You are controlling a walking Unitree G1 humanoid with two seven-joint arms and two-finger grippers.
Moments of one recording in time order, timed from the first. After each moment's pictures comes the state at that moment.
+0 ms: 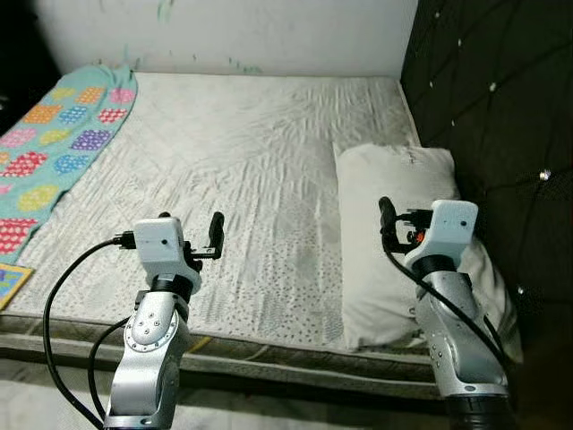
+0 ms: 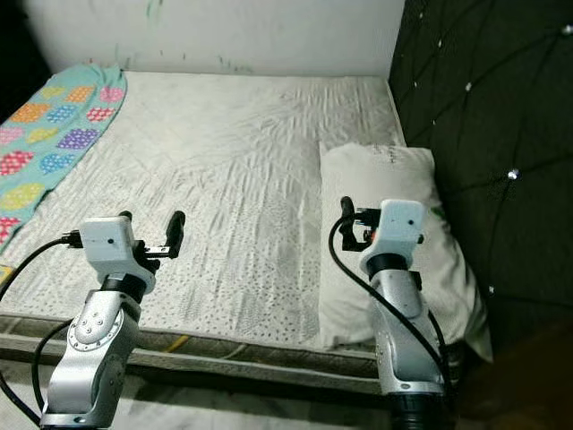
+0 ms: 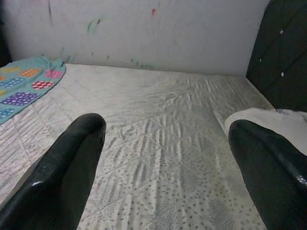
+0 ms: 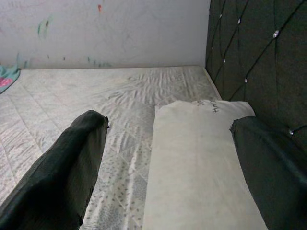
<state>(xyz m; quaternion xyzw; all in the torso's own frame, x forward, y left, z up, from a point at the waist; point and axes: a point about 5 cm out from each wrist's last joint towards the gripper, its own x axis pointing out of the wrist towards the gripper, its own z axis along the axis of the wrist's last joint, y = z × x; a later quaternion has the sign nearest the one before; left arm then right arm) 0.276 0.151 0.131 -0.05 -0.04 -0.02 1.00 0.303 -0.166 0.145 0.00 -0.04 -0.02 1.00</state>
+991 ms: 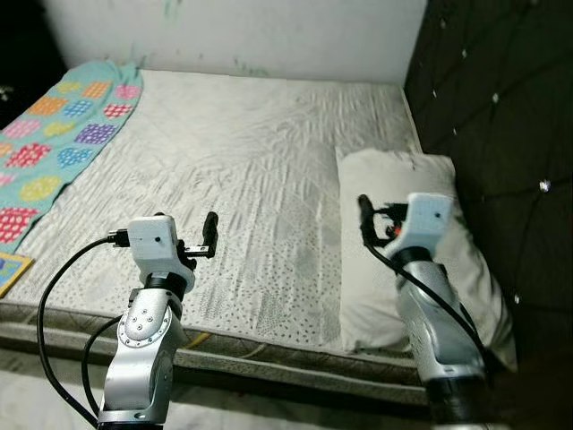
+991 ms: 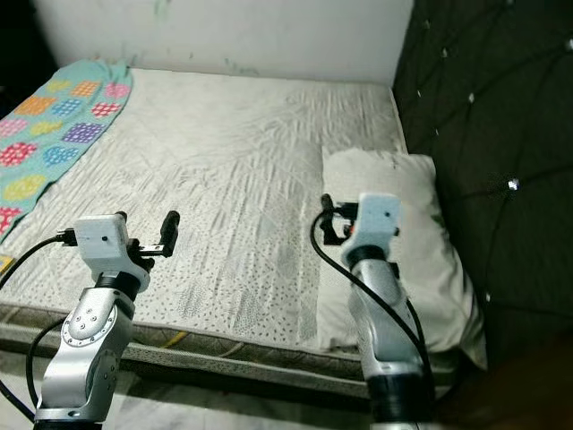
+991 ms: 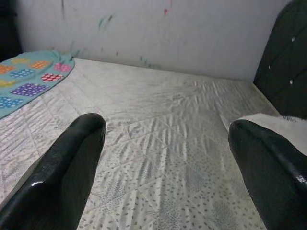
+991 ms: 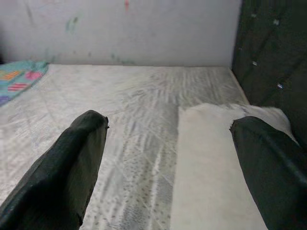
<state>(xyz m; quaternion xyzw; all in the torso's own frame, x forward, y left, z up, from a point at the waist) 0.280 0.159 0.131 -0.05 -0.03 -0.01 1.00 0.323 -0.142 0.142 0.03 -0.02 0.02 1.00</state>
